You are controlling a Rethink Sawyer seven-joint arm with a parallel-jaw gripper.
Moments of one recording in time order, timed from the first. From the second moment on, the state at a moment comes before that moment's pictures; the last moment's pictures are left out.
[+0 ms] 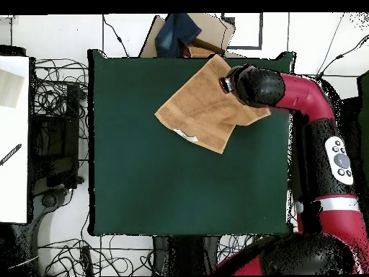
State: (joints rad) arm -0.75 -0.36 0.70 1.12 -0.52 0.75 1.03
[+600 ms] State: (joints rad) arm -0.75 -0.38 0.70 1.11 -0.52 0.75 0.99
